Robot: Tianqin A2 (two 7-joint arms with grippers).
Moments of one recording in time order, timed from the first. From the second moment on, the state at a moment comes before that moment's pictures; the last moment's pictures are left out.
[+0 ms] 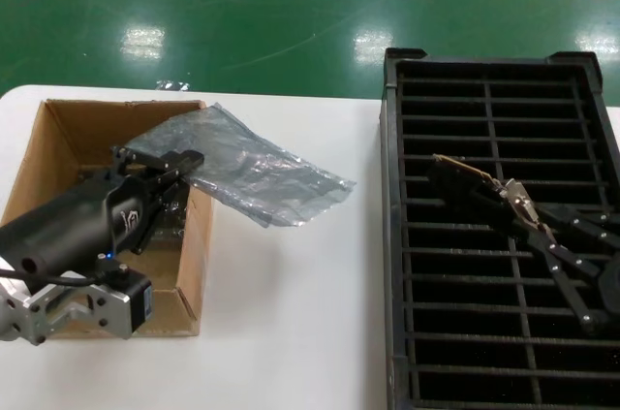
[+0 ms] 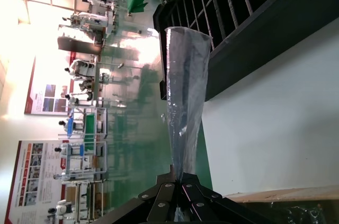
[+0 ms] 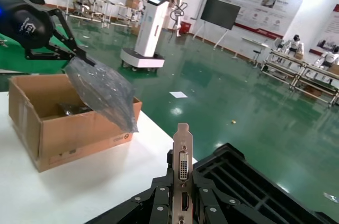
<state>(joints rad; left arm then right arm) -0.15 -0.82 1.64 -1.97 -1.04 0.49 0.24 -0.11 0.89 -1.46 2.06 1.59 -0.51 0.44</state>
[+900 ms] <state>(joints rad) -0.15 -0.82 1.64 -1.97 -1.04 0.49 0.24 0.14 1.12 -1.58 2.06 1.52 -0.77 0.49</state>
